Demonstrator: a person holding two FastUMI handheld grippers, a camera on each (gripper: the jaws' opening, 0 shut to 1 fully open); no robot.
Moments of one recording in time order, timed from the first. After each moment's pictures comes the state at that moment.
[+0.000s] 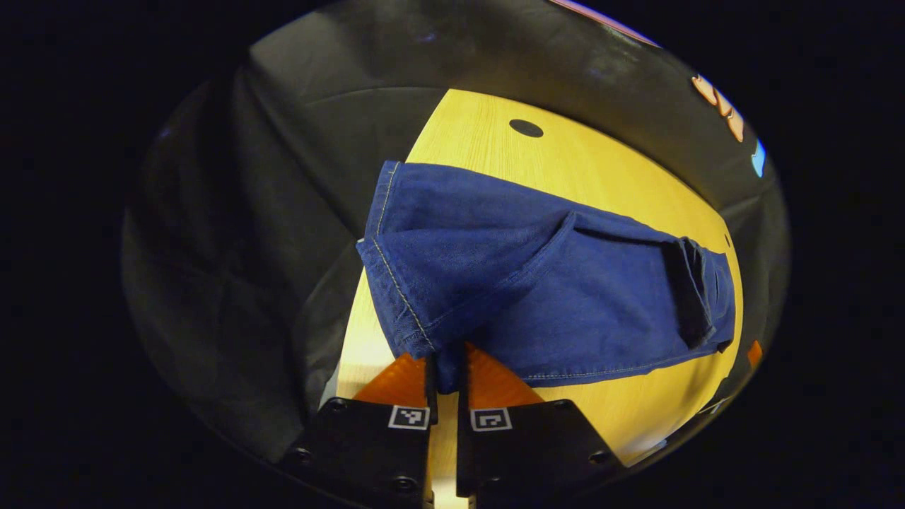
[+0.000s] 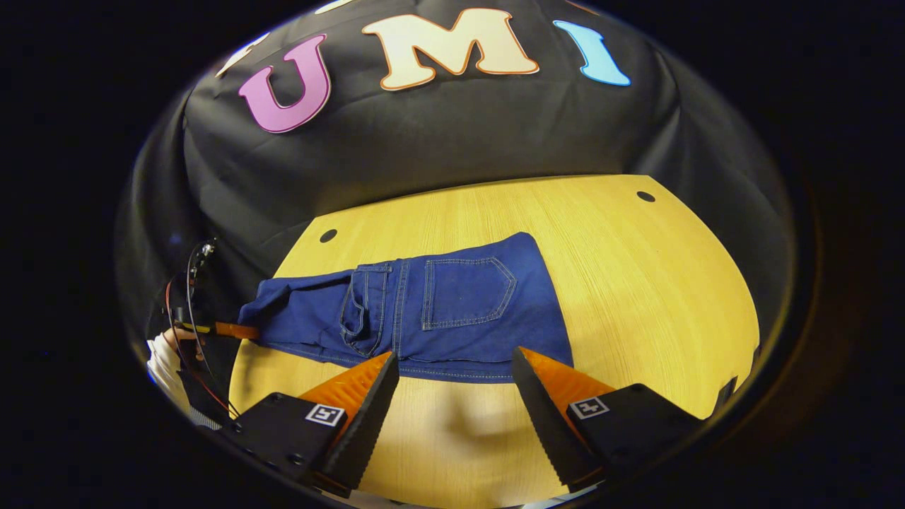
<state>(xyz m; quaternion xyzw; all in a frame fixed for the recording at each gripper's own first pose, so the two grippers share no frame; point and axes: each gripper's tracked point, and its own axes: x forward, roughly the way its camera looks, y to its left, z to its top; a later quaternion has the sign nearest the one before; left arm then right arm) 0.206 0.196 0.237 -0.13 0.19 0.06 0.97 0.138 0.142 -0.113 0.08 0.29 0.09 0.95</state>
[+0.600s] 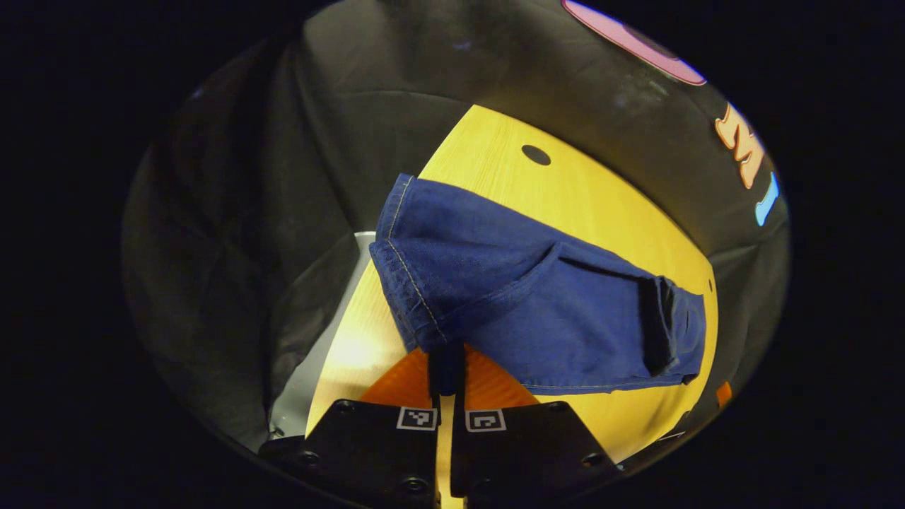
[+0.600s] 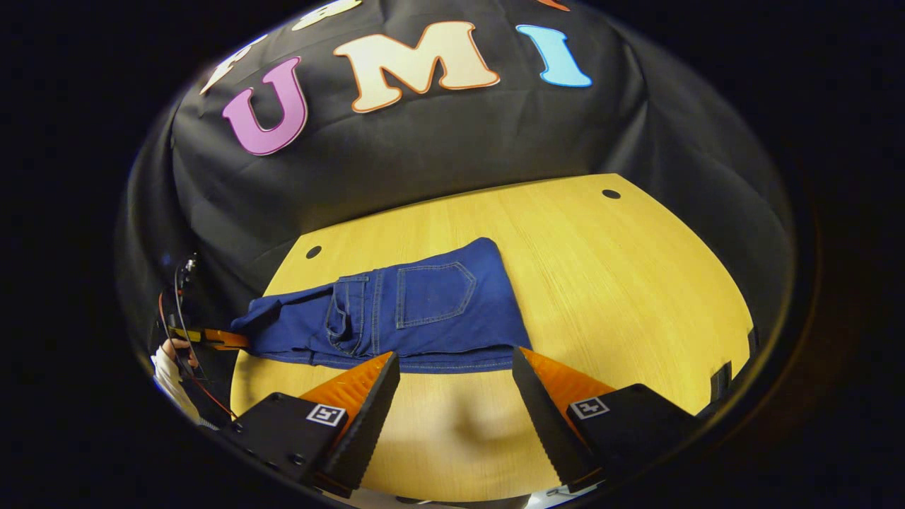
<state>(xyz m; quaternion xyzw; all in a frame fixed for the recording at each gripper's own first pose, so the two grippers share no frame) 0.198 0.182 0.266 -0.20 0.16 0.05 0.97 0.113 0.087 -0.103 0.11 0.27 0.04 0.96</state>
